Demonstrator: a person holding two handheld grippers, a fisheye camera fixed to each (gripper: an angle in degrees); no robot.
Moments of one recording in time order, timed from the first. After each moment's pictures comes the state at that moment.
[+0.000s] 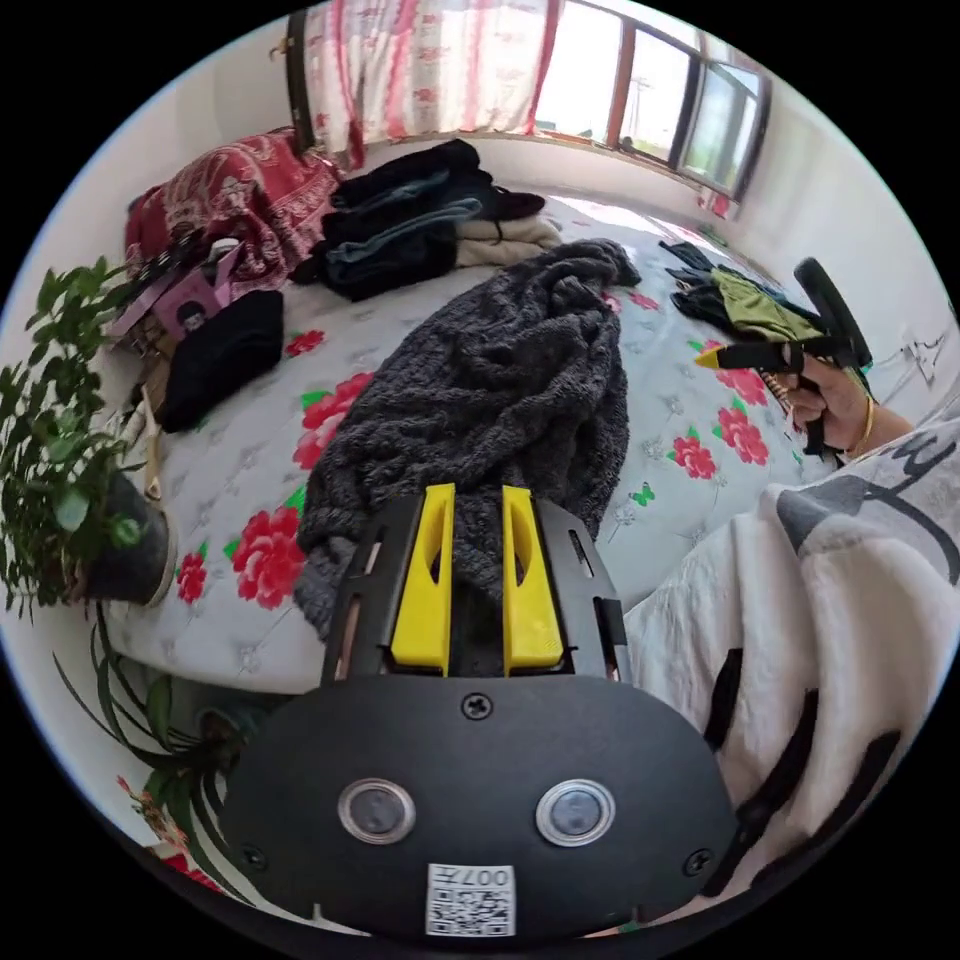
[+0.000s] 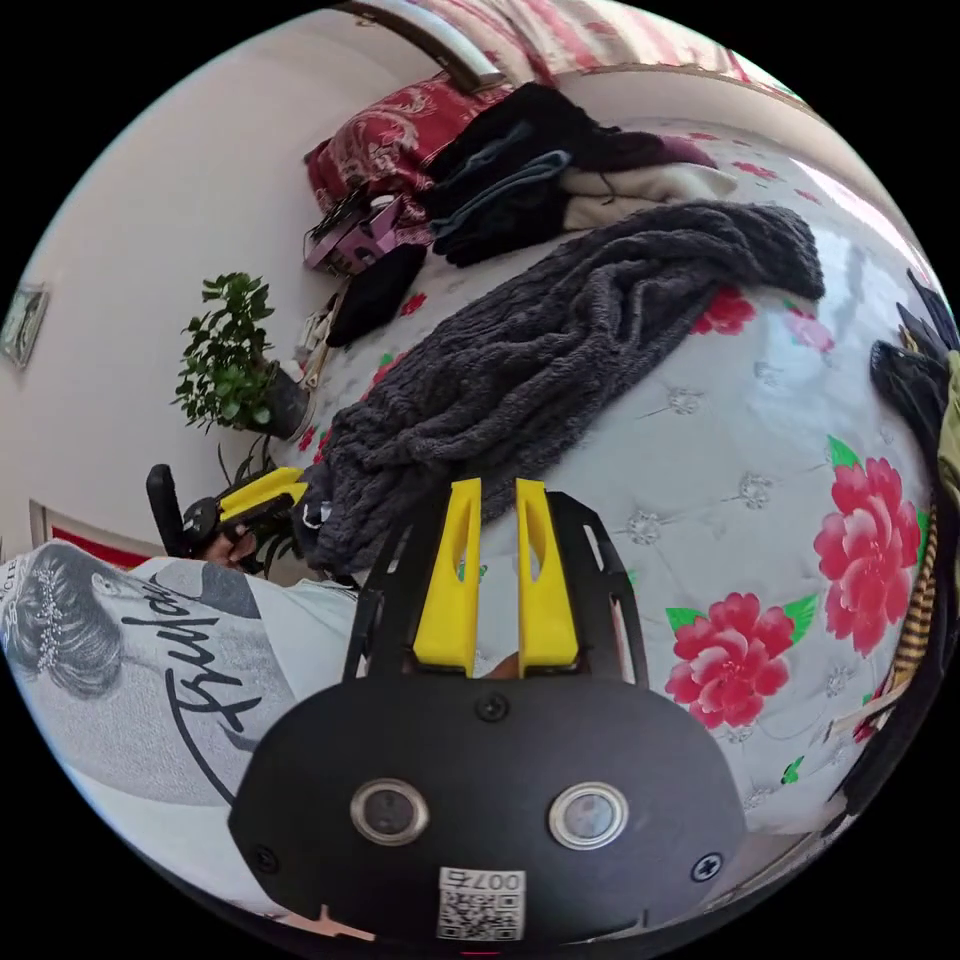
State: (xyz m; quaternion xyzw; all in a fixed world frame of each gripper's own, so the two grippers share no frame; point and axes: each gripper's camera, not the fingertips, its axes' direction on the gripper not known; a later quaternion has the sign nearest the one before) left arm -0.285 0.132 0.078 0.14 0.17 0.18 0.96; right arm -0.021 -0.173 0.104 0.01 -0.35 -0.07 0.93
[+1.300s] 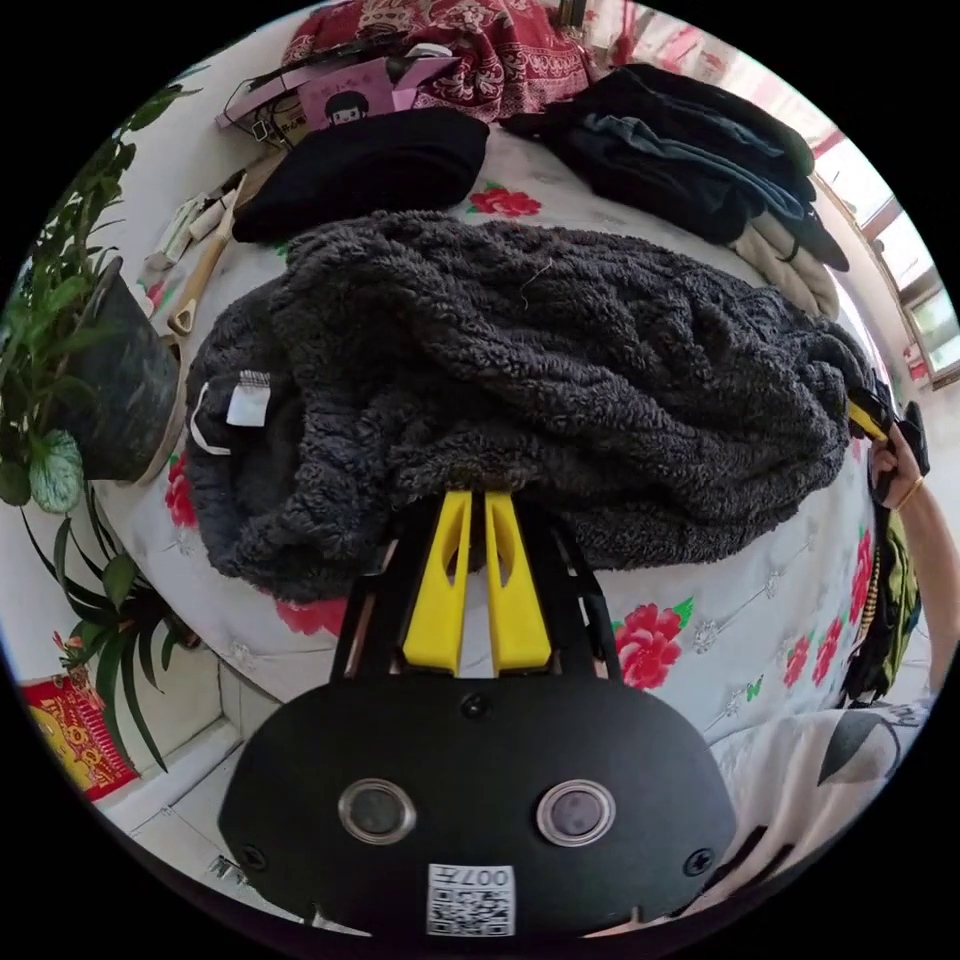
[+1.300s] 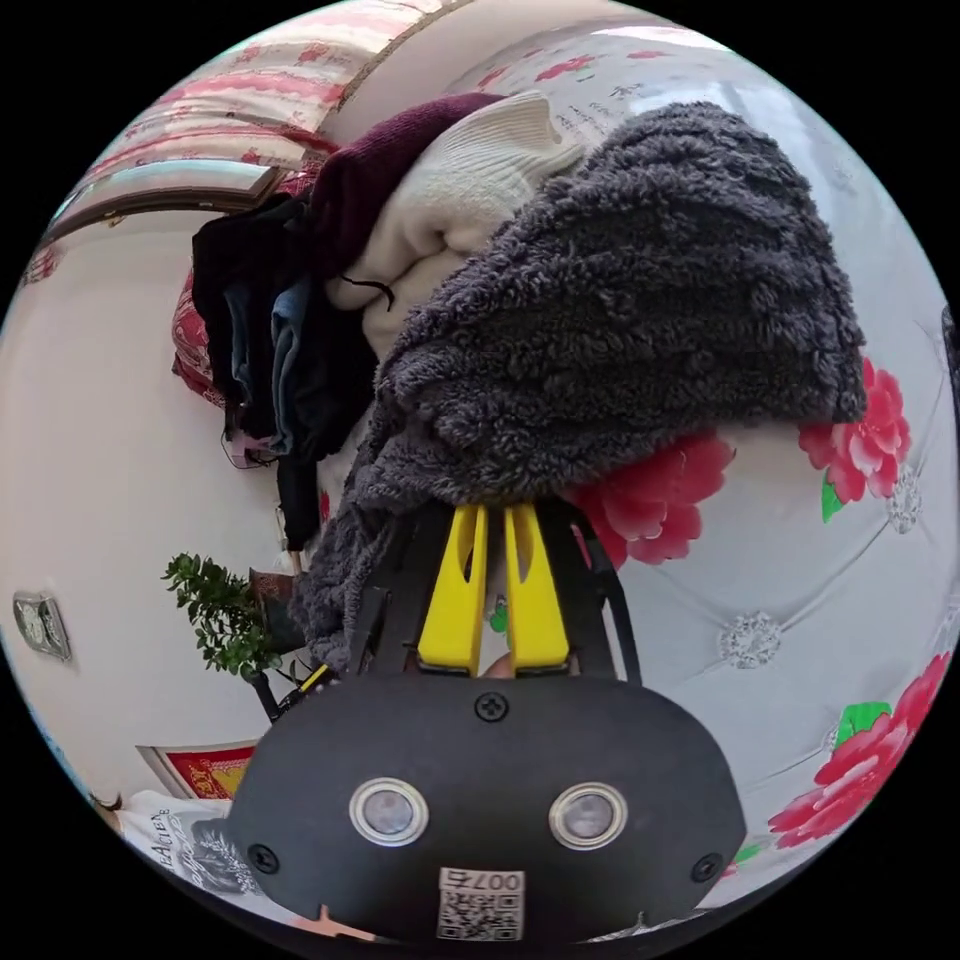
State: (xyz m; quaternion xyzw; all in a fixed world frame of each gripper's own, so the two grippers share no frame) left arm -0.431 0.050 0.169 0.01 0.13 -0.09 0.99; right arm 0.169 -0.441 0.223 -0.04 -0.41 0.12 0.90
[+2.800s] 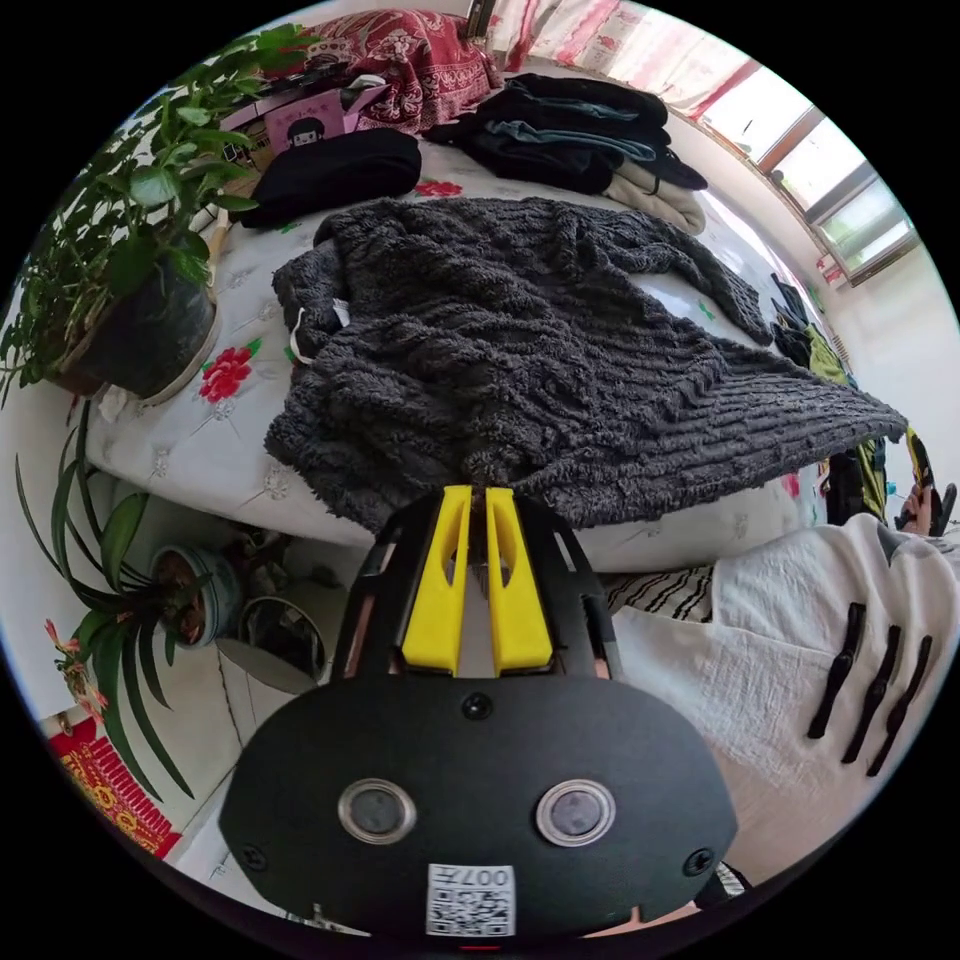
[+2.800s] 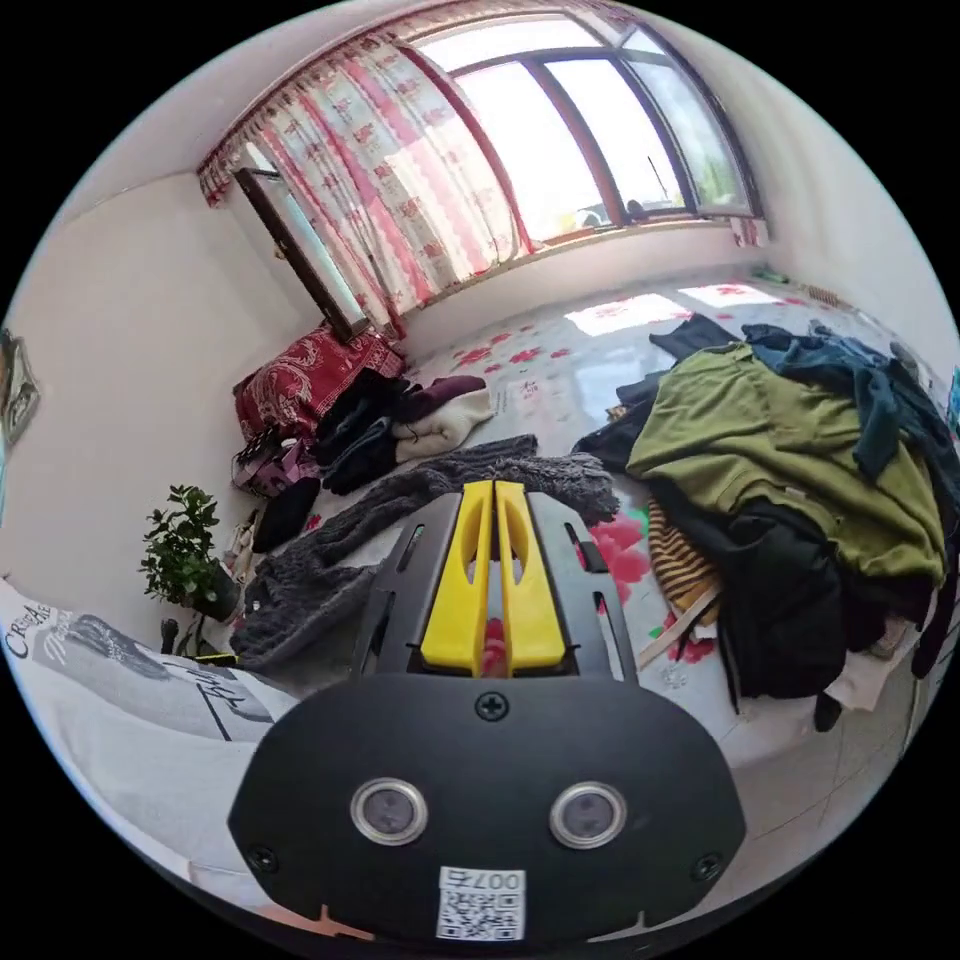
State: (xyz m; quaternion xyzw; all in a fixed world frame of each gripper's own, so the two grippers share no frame) left arm -0.491 0.214 0.078 0.01 0.20 0.01 0.98; right arm 0.418 -0.034 -0.237 0.28 -0.18 0.11 0.94
